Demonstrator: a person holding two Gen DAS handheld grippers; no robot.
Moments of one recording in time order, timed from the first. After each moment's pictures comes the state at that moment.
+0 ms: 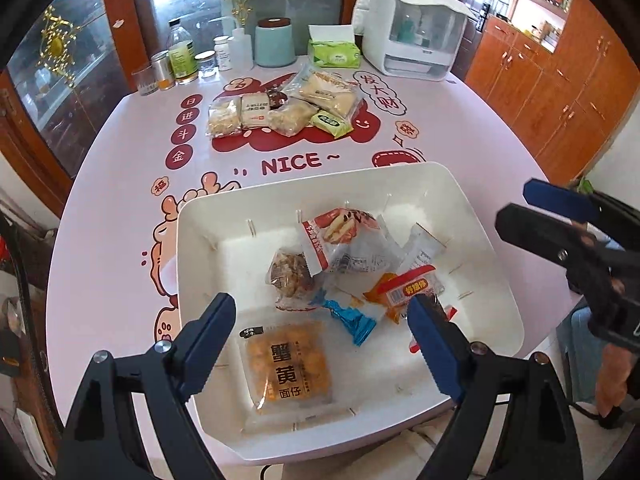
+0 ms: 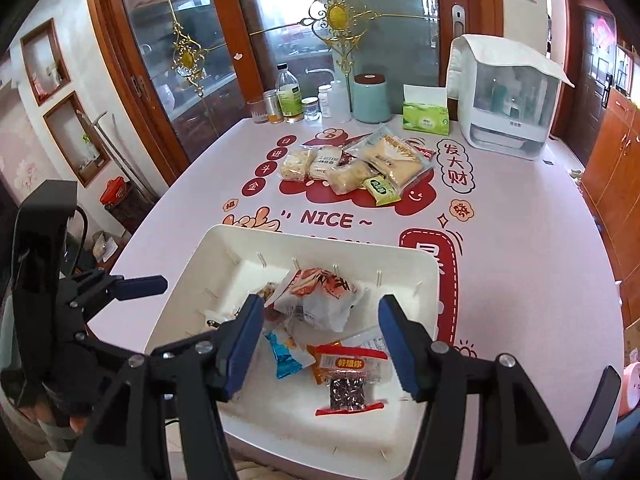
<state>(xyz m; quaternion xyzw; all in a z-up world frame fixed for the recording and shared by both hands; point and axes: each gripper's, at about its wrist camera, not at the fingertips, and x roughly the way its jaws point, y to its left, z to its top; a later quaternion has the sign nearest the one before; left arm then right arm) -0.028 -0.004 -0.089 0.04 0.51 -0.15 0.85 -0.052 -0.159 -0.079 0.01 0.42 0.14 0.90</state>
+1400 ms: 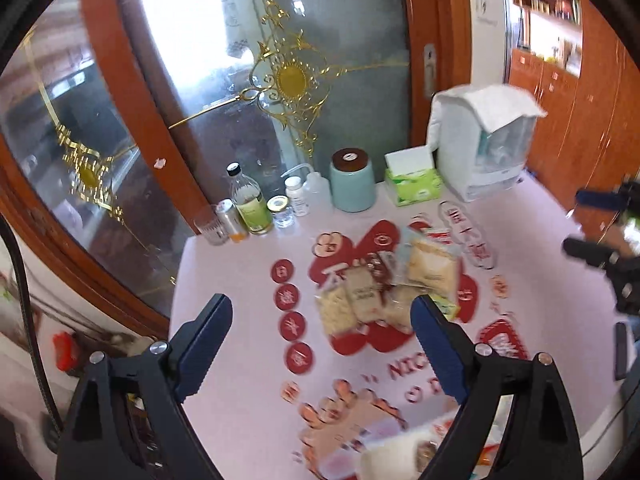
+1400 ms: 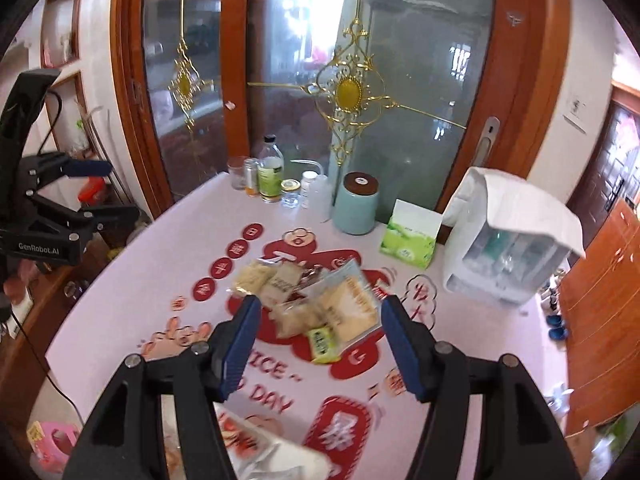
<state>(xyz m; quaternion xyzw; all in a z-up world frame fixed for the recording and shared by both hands) 0.226 0.043 0.084 0.14 0.40 -0.09 0.90 0.160 -0.160 0.059 -0.13 0.36 0.14 0.91</state>
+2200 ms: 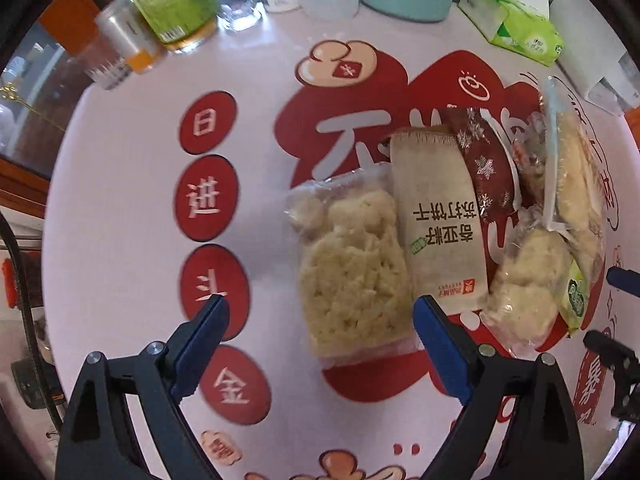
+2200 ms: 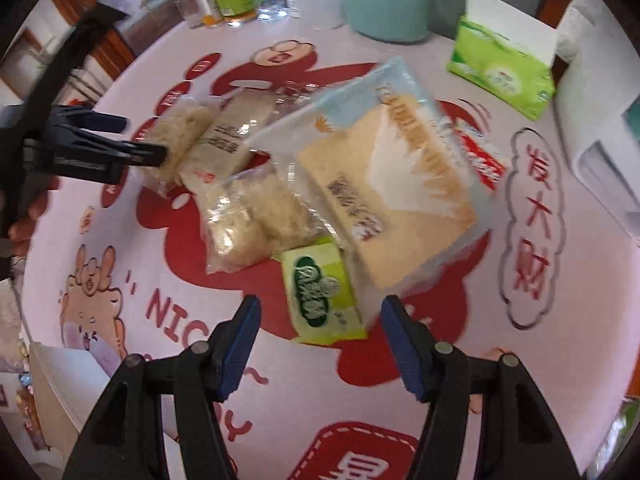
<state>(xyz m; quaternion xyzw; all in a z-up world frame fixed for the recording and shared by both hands) 0.395 0.044 -0.236 0.07 0.64 -0.07 0.76 0.303 -0.151 -0.217 -0.09 0.58 0.18 0.79</state>
